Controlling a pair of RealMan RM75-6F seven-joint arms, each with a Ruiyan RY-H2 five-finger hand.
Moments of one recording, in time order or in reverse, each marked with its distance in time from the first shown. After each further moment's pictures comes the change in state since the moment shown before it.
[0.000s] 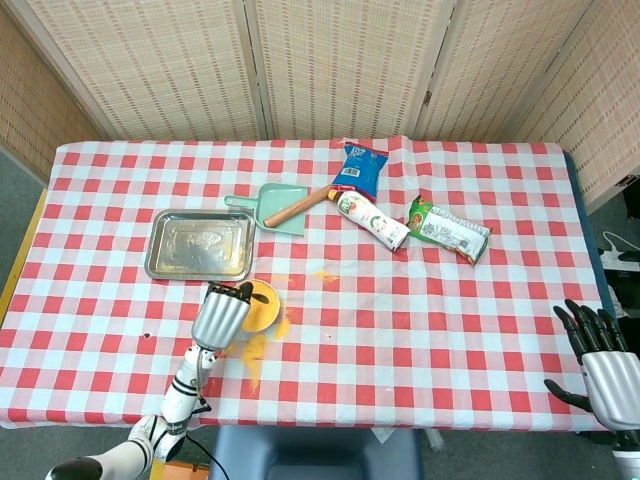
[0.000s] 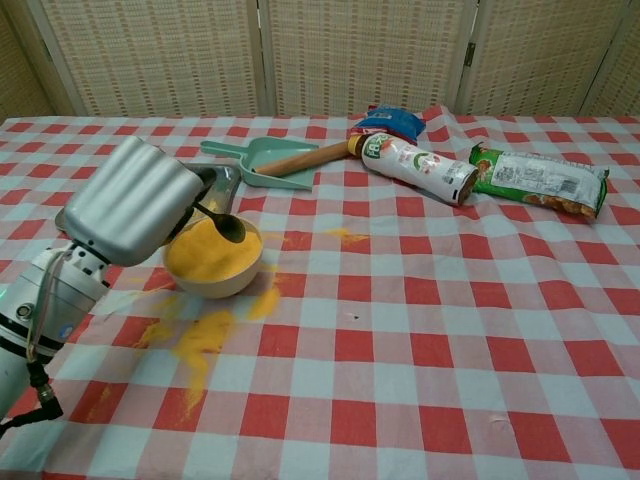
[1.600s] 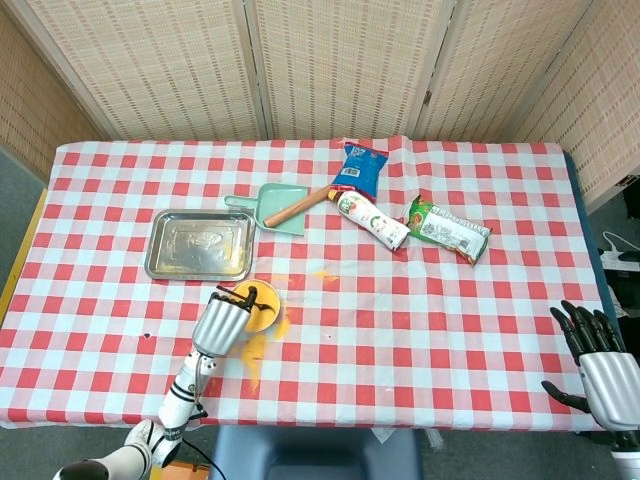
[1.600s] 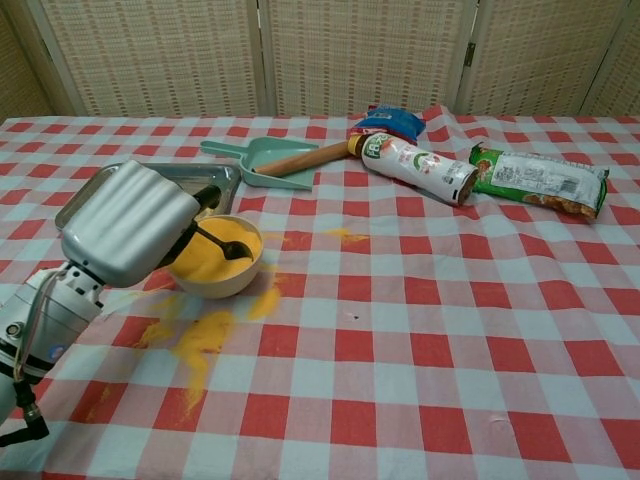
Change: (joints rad) left arm 0.018 0.021 0.084 -0.019 -0.070 0.001 -0.123; right arm 0.005 0.004 -0.007 -0.003 -0.008 -0.012 0.011
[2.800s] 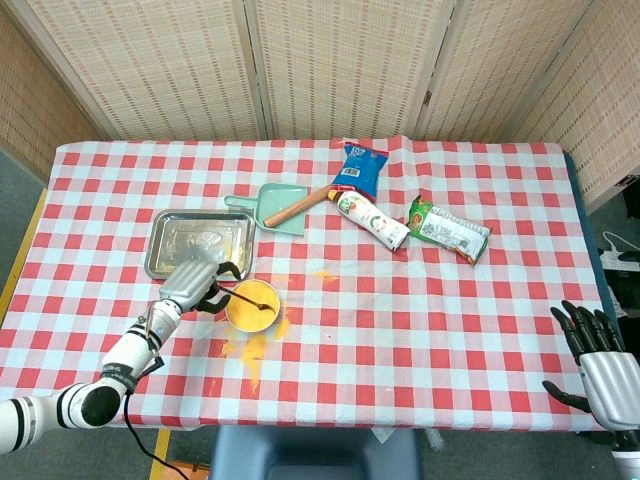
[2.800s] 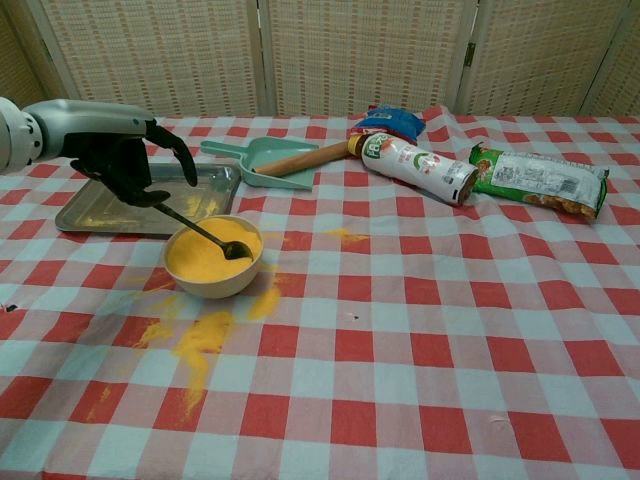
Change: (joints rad) left arm -0.247 0.878 -0.178 -1.162 -0.877 -0.815 -0.196; right arm 0.001 0.001 0.001 -0.001 0.007 -0.005 -0.007
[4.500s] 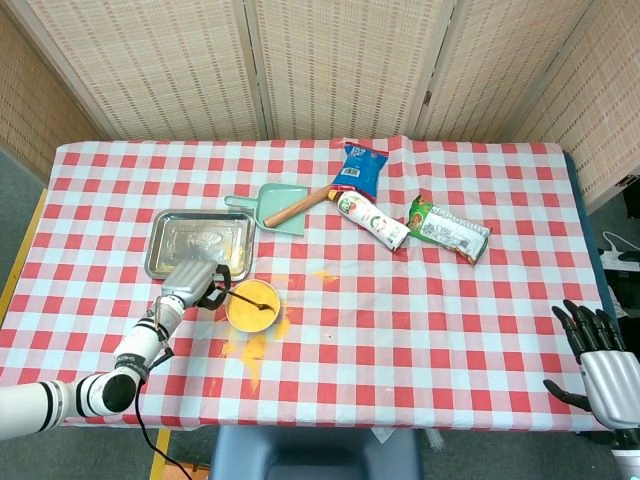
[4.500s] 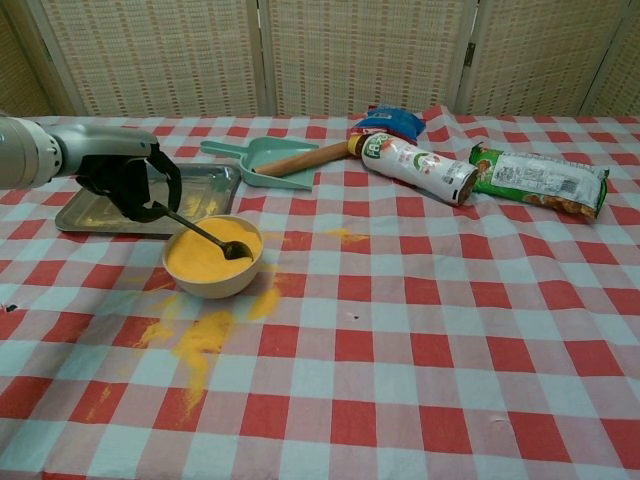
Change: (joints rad) left arm -0.134 -0.060 0.137 0.091 -0.145 0.051 0.015; right arm 0.001 -0.001 0.004 0.000 0.012 -0.003 -0.004
